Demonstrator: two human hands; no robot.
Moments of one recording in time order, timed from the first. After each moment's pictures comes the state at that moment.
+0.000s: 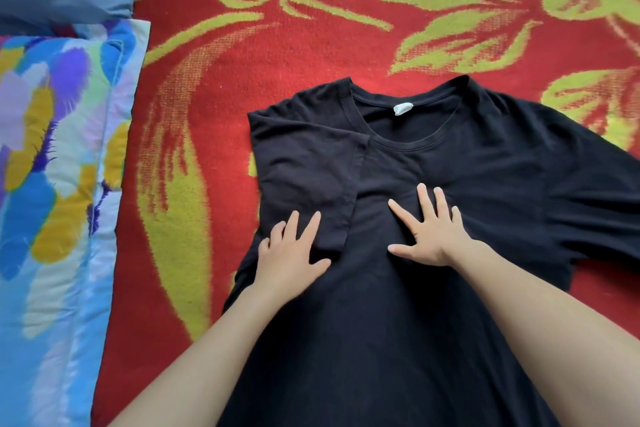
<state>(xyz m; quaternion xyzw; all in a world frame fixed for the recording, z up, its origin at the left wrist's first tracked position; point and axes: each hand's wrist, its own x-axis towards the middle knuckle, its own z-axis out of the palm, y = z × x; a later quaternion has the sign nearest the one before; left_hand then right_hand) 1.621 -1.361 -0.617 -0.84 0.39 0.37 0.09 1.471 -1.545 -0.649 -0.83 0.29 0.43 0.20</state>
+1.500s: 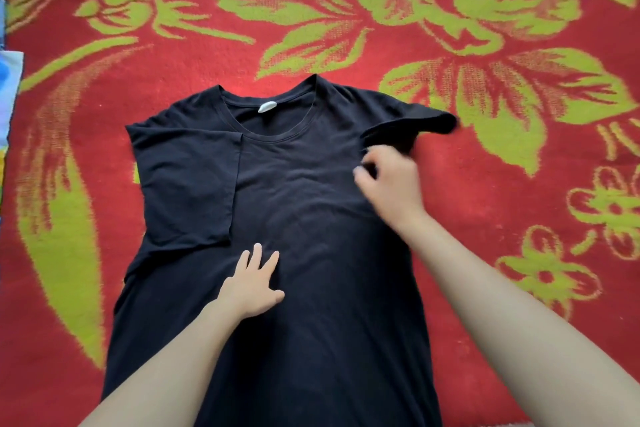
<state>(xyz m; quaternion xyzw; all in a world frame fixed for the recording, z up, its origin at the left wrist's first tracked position) 1.497 -1.388 -0.625 -0.77 0.41 0.47 0.16 1.366 -1.599 -0.573 -0.82 0.45 -0.18 0.31</state>
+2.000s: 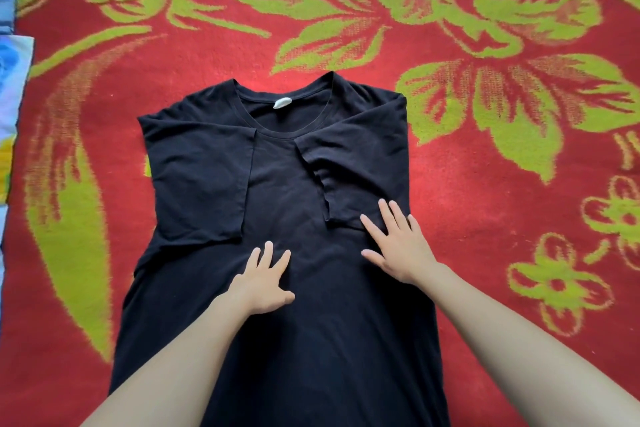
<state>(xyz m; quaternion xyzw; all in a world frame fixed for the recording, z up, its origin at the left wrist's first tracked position) 1.502 -1.388 -0.626 -0.73 0.41 0.52 0.17 1.314 -1.555 -0.637 -0.89 0.32 0.31 0.14</state>
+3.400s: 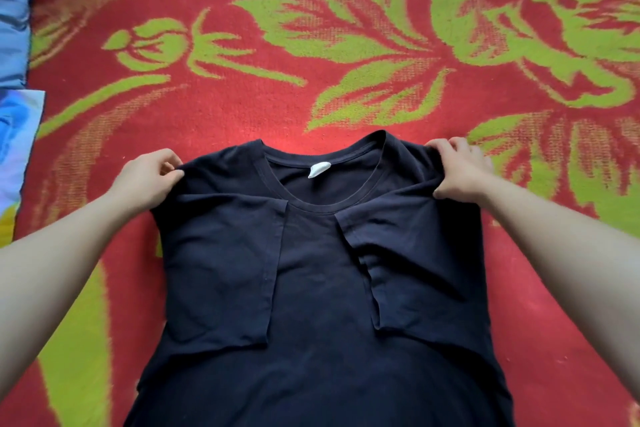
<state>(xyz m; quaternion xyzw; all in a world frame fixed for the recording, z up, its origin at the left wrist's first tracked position) 1.802 -1.498 -0.621 -0.92 0.31 0.23 -0.05 1.458 -1.760 -0.648 -0.82 0.48 0.23 0.21</state>
